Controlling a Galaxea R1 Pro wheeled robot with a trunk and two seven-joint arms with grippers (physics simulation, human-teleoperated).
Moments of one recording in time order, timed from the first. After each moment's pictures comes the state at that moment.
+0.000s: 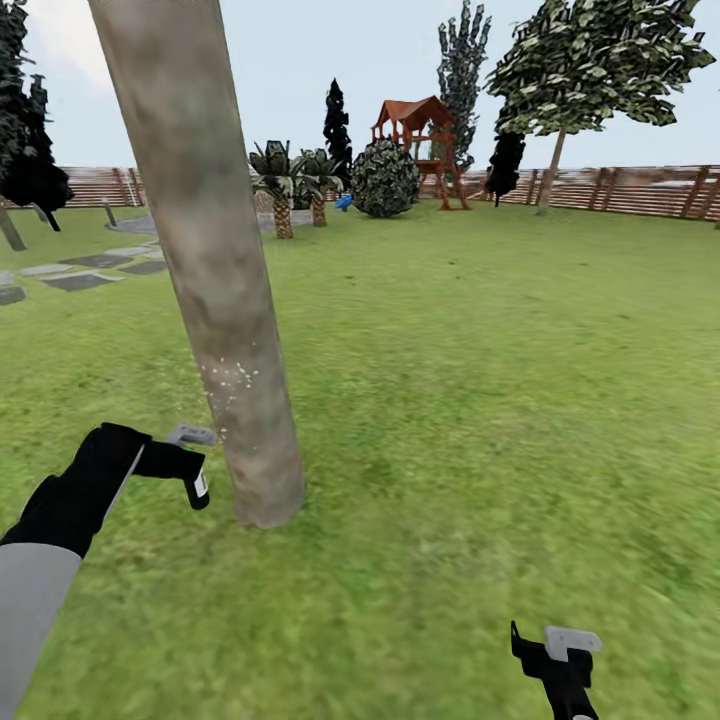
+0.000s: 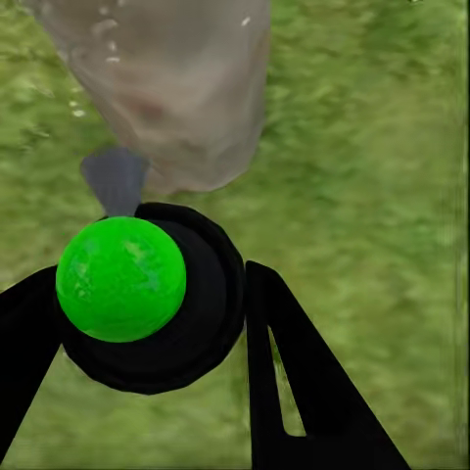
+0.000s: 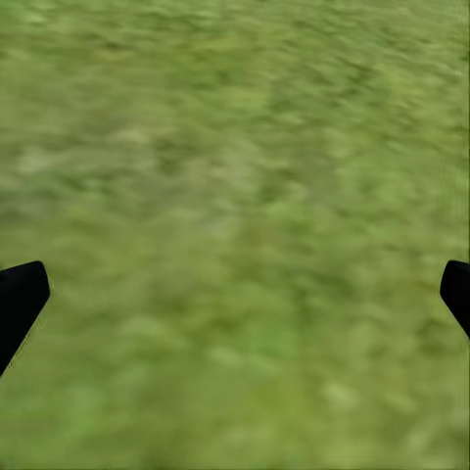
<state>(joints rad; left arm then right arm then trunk) -0.84 0.33 -0.07 -1.04 -0.21 0.98 -0.63 -0.45 -0.13 0.22 -0.16 -0.26 -0.54 -0.18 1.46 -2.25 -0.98</state>
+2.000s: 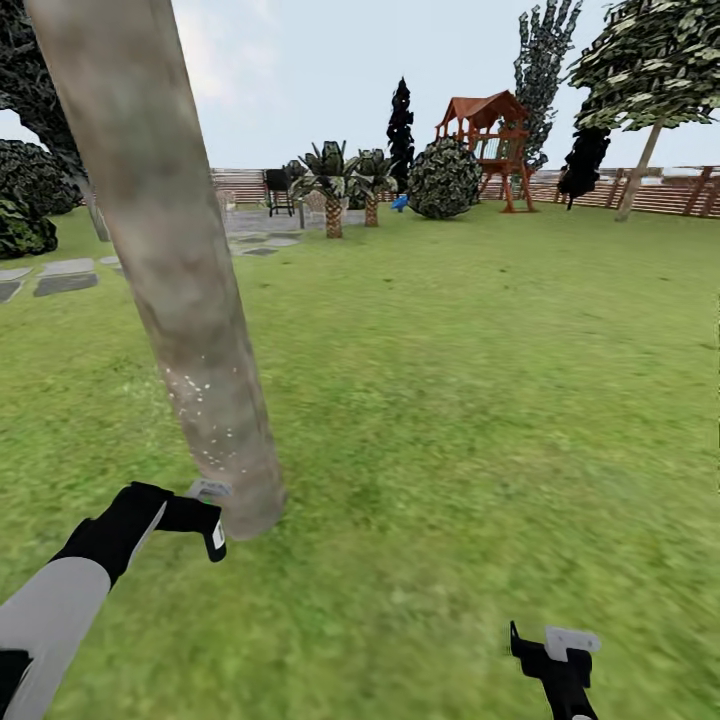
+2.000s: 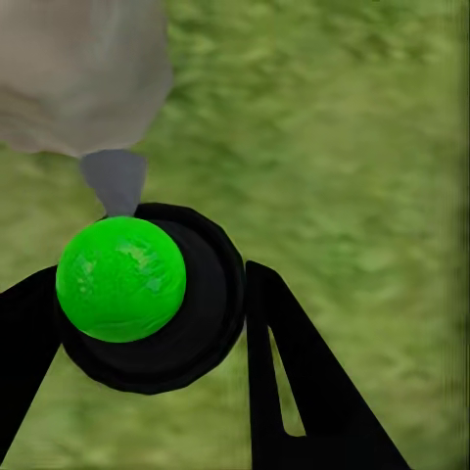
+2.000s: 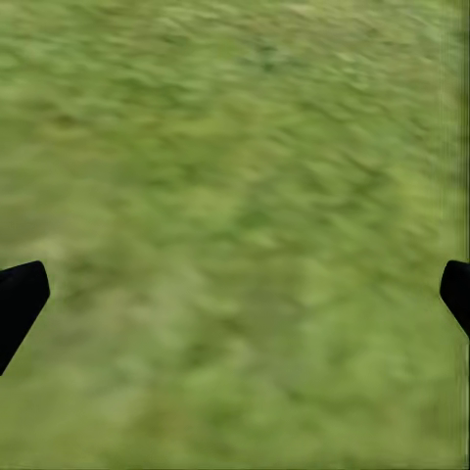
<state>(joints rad) -0.83 0.26 -0.06 -0.57 -0.19 0.62 -0.58 -0.45 -0.13 0.22 -0.16 -0.26 -0.54 -0.18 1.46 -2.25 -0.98</state>
